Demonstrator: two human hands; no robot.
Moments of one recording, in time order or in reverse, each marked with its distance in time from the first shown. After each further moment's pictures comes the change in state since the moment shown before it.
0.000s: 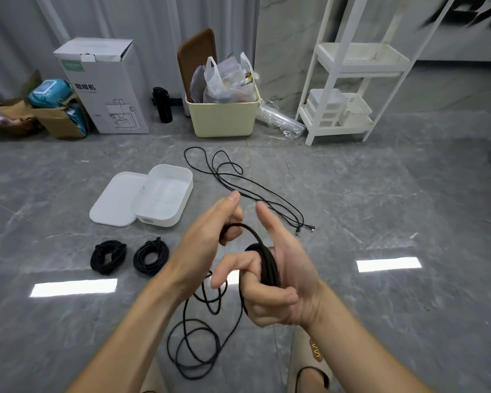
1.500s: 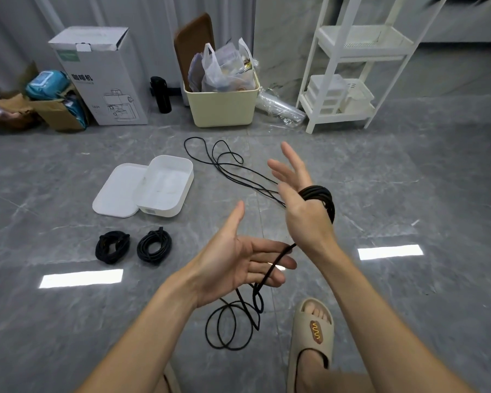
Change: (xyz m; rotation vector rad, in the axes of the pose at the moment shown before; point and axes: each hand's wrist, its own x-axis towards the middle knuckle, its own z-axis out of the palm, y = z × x) left_hand -0.009 -0.023 0.018 -0.254 -0.418 -0.579; right_hand -0.015 -0.026 0.005 -1.157 1.378 -0.731
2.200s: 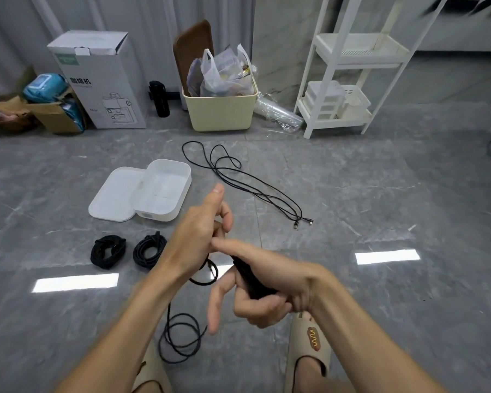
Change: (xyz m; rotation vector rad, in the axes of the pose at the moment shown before) left_hand -0.009 0.023 -0.022 0.479 0.575 0.520; right_hand -0.023 -0.008 0.018 0.300 -1.276 0.816
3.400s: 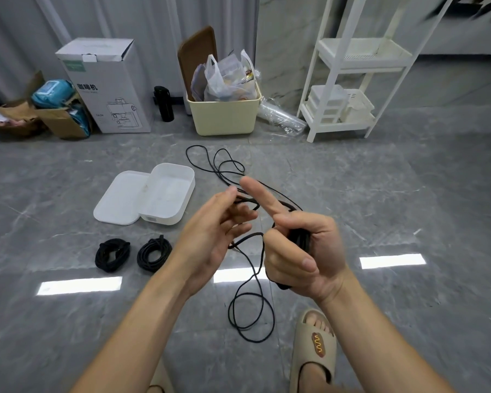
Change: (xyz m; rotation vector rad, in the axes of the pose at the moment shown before) left_hand 0.001 0.011 0.012 -0.661 -0.071 -0.126; right_hand -0.025 -0.008 -0.006 0.479 -0.115 -0.763
